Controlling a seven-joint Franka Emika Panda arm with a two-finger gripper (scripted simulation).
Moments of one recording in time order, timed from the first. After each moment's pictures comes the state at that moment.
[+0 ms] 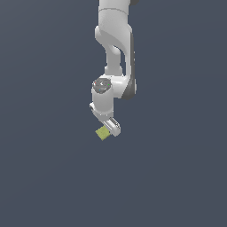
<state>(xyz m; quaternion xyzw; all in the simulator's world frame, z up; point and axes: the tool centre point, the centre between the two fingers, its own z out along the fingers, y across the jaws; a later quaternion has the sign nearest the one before) -0.040 -0.042 0.059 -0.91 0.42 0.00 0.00</state>
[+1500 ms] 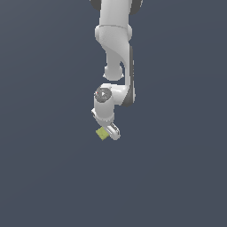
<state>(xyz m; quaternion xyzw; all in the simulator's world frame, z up) -0.041 -0.041 0.013 -0.91 0.42 0.00 0.00</state>
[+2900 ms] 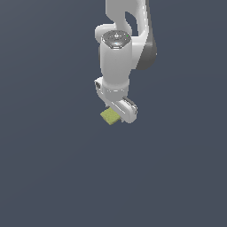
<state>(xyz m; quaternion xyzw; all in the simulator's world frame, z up) -0.009 0.007 0.218 -0.91 0.42 0.00 0.00</state>
